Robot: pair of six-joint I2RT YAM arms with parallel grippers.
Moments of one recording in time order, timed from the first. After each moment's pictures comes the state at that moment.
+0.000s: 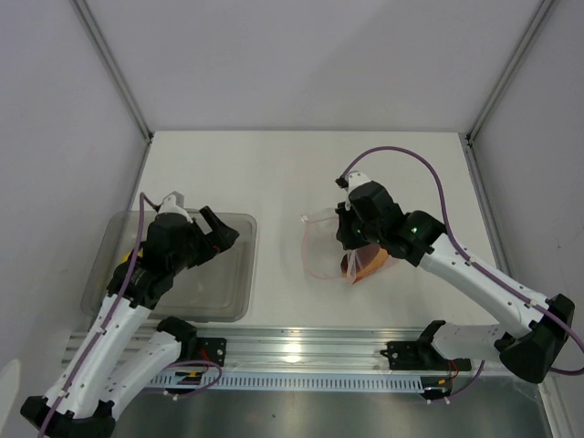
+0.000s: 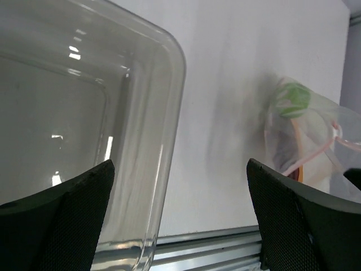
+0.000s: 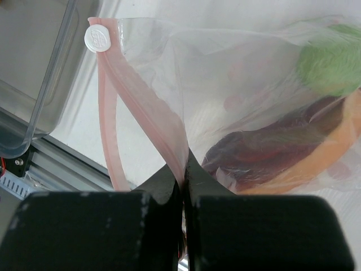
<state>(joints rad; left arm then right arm) -0.40 0.68 0.82 -0.74 -0.08 -0.79 0.80 1.21 1.20 -0.73 0.11 0.38</state>
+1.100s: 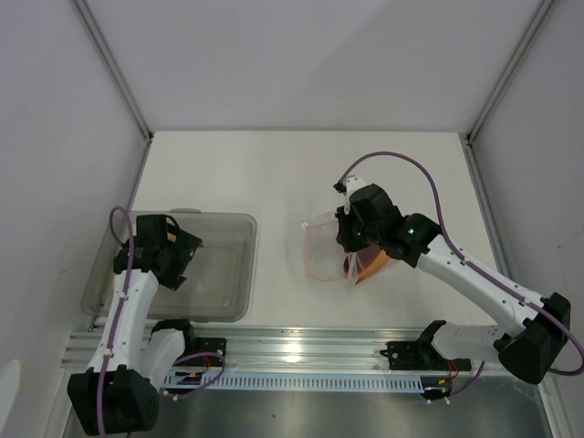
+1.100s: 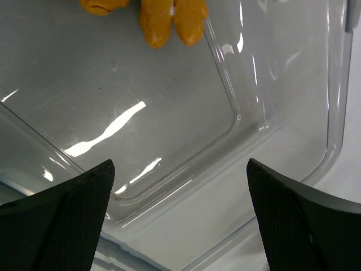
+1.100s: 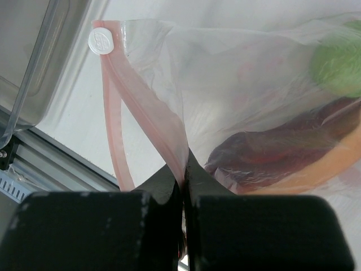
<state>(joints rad) 0.09 0.86 0.70 -0.88 -0.05 -1.03 0.77 1.21 1.13 -0.67 0.05 0.32</state>
